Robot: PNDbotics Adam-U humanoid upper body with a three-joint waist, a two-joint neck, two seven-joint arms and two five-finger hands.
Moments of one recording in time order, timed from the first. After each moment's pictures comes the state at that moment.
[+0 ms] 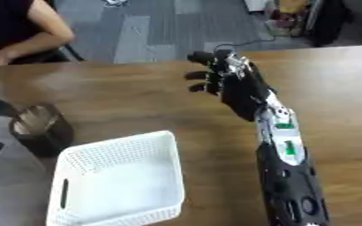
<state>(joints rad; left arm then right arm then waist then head) -0.60 0.74 -0.08 -1.31 -0.75 -0.77 -0.17 -0.73 -0.07 -0.28 -1.44 -0.12 0.18 0.90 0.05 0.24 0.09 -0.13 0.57</state>
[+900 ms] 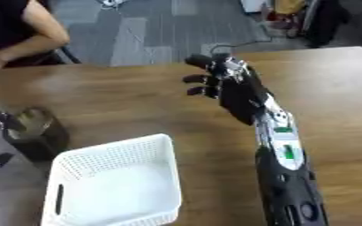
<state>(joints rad) -0.60 0.70 -0.08 -1.23 -0.87 -0.79 -0.12 -0.73 -0.07 -0.28 -1.45 -0.12 0.18 0.90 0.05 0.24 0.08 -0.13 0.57</state>
